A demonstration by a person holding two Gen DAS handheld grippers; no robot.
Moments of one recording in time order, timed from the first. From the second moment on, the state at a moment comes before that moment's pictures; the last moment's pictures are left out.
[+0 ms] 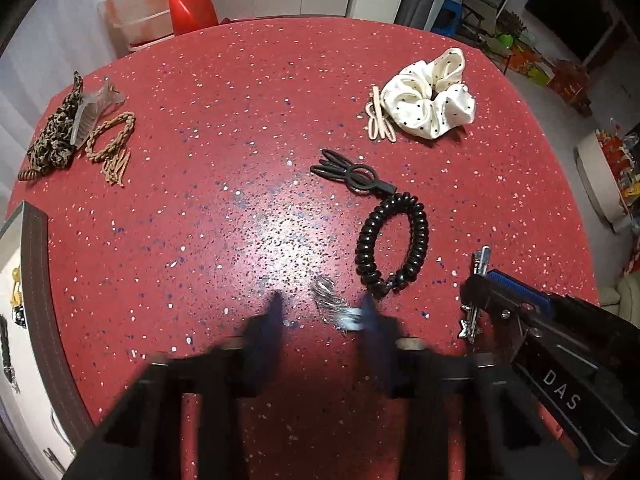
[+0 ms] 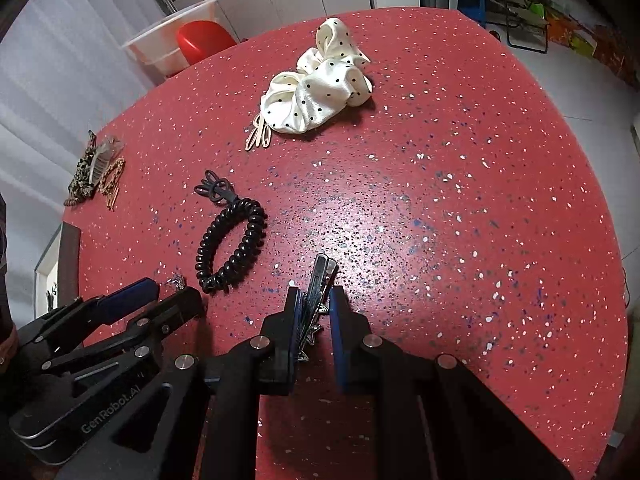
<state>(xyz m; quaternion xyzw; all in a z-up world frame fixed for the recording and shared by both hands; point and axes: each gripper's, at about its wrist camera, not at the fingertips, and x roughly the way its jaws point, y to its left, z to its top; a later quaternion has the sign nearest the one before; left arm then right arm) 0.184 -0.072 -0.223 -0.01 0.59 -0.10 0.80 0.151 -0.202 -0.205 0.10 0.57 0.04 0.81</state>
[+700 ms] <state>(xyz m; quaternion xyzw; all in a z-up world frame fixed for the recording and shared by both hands) 0.159 -0.032 -0.199 -0.05 0.58 -0.11 0.81 0.150 -0.196 -0.186 0.11 0.57 0.05 0.81</state>
